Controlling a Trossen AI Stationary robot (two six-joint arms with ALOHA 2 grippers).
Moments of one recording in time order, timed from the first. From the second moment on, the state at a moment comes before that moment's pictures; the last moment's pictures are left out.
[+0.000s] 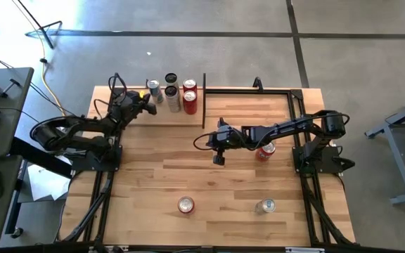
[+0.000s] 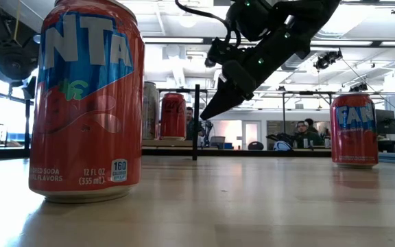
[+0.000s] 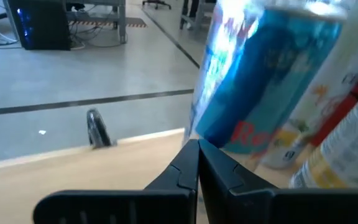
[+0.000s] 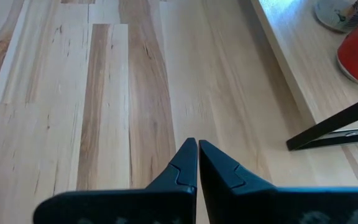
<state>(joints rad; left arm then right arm) 0.90 1.26 0.16 0.83 -0.20 -0.23 -0.04 1.72 0.96 0.06 0.12 -0.03</state>
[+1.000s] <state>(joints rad) 0.96 1.10 0.23 0.58 0.06 -0.12 -0.04 1.72 0.96 0.04 0.12 -0.04</state>
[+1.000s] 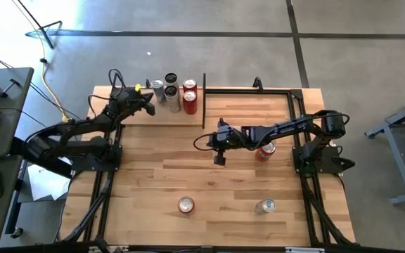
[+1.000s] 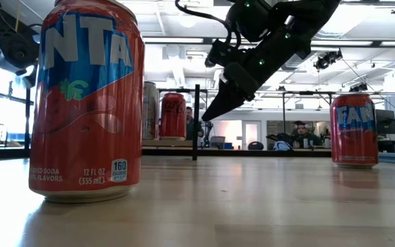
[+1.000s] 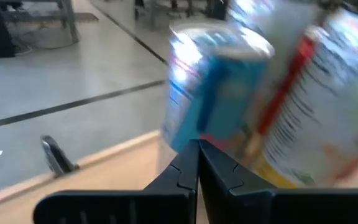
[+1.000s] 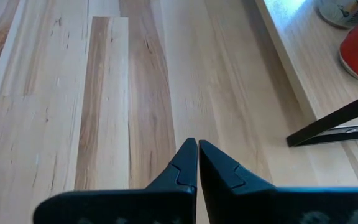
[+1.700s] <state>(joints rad) 0.78 1.29 0.16 0.93 0.03 -0.18 -0.04 1.72 0.96 0.05 0.12 -0.10</state>
